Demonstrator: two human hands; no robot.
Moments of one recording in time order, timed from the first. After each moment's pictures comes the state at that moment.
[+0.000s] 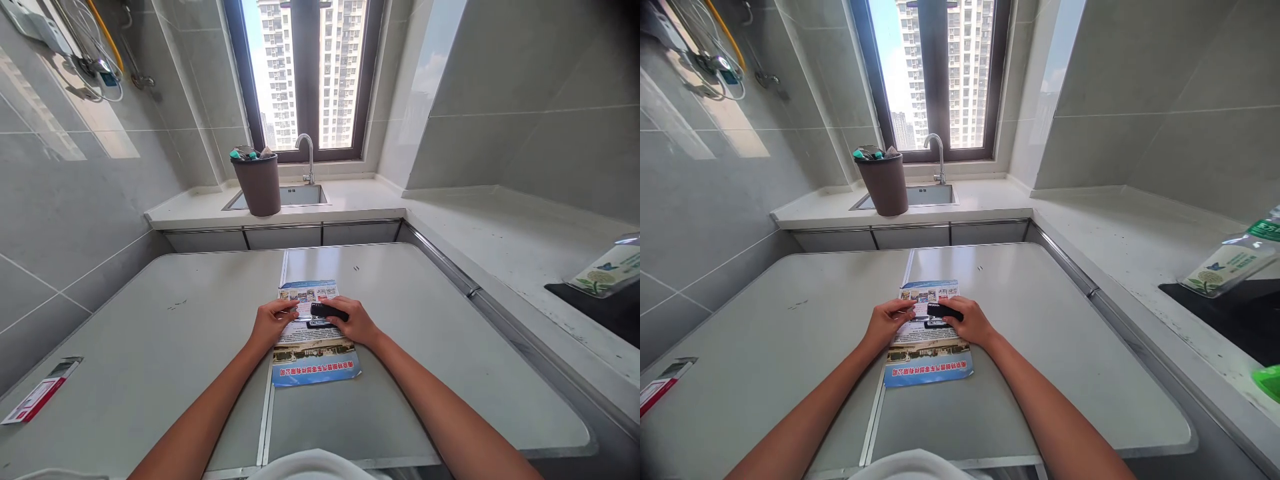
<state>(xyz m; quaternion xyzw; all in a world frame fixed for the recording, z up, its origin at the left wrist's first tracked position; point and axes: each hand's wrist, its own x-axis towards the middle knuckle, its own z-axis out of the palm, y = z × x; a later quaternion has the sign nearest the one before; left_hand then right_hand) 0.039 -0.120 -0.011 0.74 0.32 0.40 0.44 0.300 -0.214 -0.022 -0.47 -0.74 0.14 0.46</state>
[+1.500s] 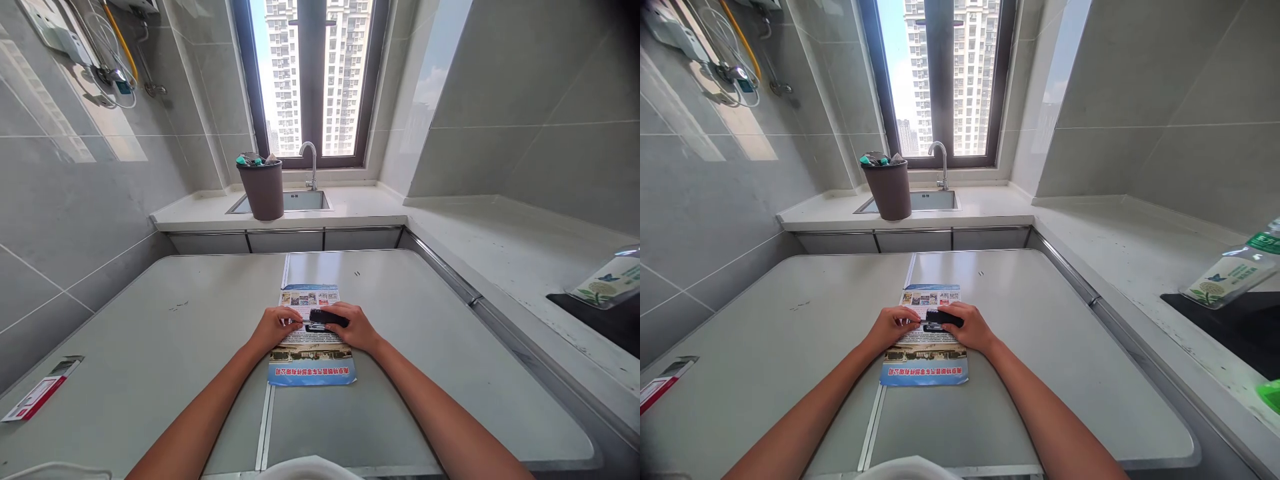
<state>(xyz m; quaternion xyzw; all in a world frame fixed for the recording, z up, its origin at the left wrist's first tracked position) 0.035 -0.109 -0.013 0.85 0.26 0.30 0.34 0.297 -0.212 -0.020 -0.47 -0.73 0.18 0.45</state>
